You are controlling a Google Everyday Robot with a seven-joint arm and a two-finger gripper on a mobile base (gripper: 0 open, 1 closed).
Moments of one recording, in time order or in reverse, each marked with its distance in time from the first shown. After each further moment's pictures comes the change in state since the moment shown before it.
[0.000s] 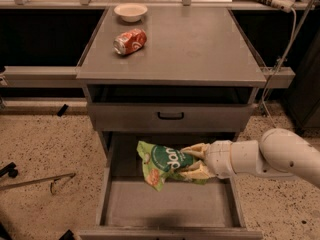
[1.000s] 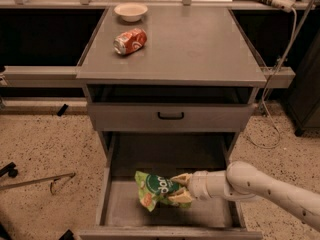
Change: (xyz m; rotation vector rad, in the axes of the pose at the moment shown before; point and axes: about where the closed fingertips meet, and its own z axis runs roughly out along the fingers) arm 0.148 0.037 0.130 -0.094 0.006 0.159
